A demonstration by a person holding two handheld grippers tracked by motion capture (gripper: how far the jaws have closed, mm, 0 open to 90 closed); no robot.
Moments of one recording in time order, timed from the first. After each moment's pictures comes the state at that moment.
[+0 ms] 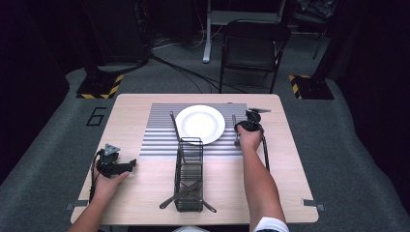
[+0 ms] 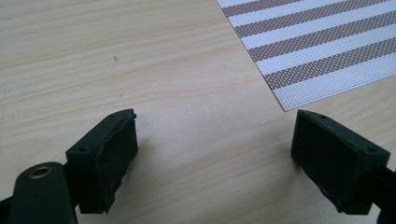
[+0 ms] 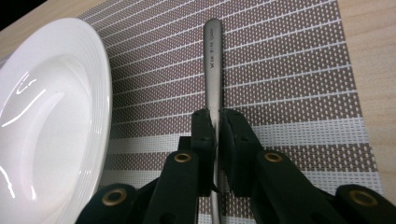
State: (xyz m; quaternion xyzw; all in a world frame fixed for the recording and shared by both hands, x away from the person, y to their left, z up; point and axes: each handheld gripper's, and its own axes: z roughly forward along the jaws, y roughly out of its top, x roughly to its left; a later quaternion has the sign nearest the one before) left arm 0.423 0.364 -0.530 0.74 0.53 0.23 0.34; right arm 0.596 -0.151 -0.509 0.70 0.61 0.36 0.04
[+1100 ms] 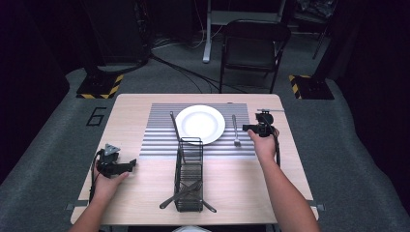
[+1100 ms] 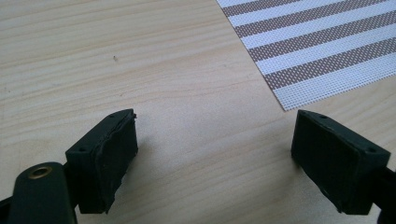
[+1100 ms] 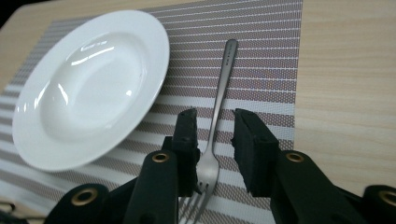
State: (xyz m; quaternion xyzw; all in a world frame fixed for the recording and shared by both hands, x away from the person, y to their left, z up) left arm 0.423 0.365 -0.530 0.74 0.53 0.23 0.34; right arm 0.532 -0.174 -0.450 0.61 0.68 0.39 0.11
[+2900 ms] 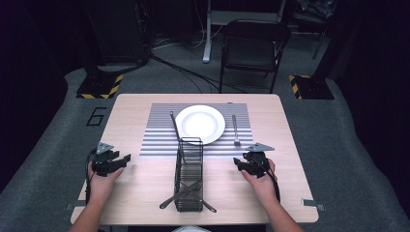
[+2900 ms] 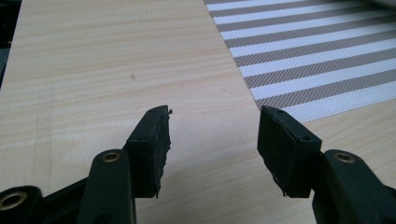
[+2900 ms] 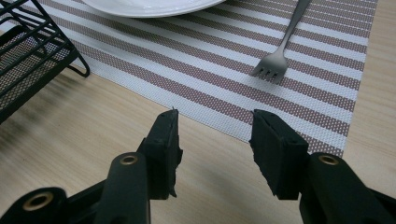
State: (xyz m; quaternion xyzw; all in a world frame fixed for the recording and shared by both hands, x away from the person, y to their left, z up) left arm 0.415 0.371 -0.507 0.71 0.55 0.23 0.37; right arm 0.419 -0.148 -0.494 0.47 0.78 0.38 0.18
